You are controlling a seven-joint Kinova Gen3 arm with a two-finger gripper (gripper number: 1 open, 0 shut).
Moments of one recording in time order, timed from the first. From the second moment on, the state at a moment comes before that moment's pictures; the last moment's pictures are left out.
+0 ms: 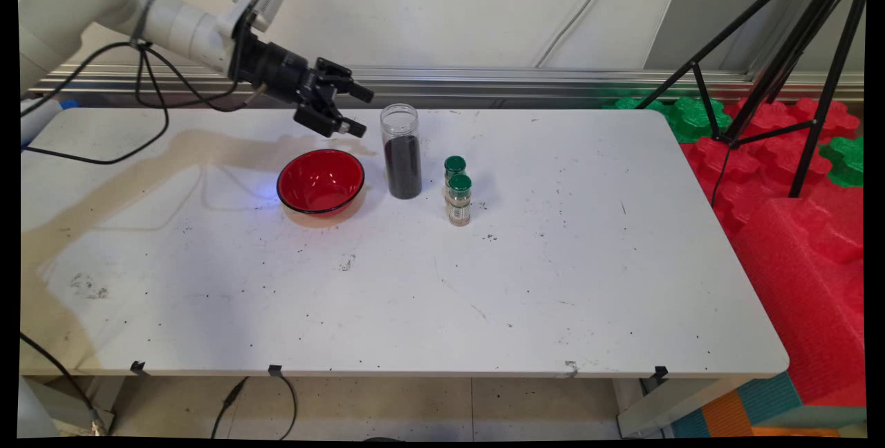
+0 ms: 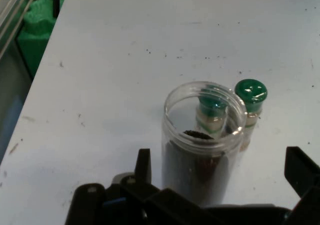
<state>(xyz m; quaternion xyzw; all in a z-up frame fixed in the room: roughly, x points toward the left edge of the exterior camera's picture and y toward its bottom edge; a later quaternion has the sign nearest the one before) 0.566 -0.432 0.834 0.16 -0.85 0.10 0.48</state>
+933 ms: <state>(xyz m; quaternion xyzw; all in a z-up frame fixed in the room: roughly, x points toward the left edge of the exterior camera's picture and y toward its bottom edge) 0.530 -0.474 0.758 0.13 -0.84 0.09 0.52</state>
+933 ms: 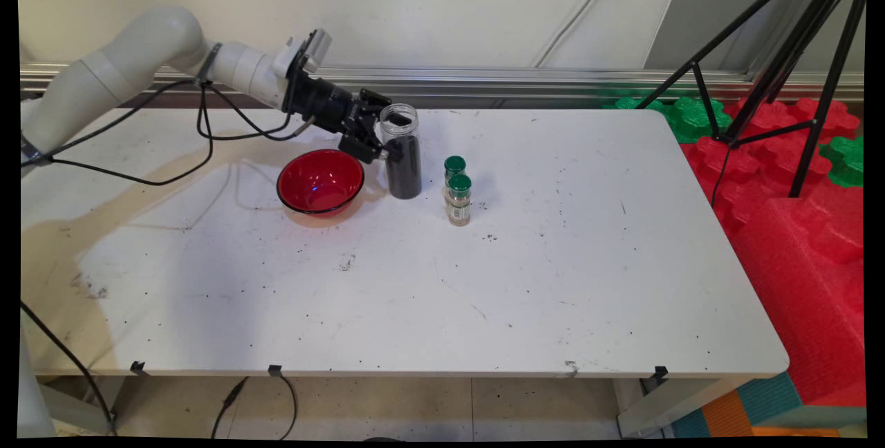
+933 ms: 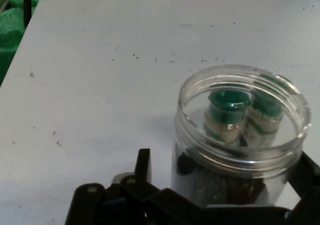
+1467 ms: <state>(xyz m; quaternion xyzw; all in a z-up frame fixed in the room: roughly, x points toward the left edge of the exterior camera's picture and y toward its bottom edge) 0.519 -0.485 0.737 0.13 -0.84 0.08 0.52</state>
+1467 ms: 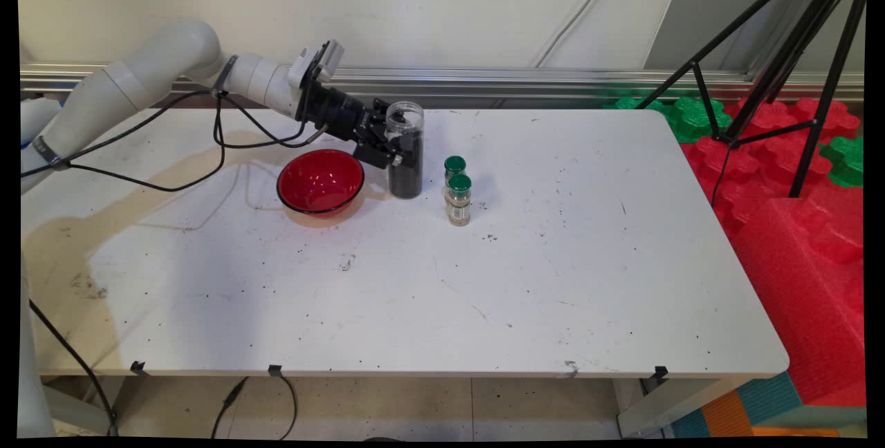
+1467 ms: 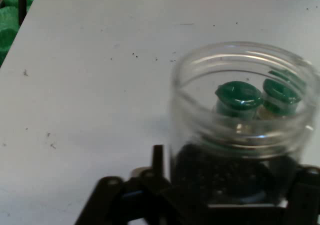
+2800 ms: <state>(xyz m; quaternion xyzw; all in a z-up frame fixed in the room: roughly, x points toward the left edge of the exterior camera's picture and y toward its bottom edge) 0.532 -0.492 0.775 0.16 -0.82 0.13 0.54</state>
